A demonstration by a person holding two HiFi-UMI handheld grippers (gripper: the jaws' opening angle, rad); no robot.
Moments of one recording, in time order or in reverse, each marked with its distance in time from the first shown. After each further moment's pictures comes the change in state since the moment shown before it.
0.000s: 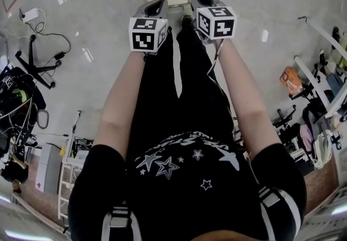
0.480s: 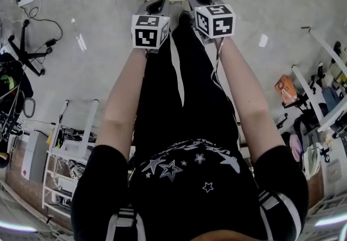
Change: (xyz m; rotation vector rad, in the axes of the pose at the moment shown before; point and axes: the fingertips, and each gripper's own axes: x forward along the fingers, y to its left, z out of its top) left arm 0.033 -0.005 -0.060 -0.068 0.029 0.080; right arm 0.023 -0.012 -0.053 -0.086 0.099 0.098
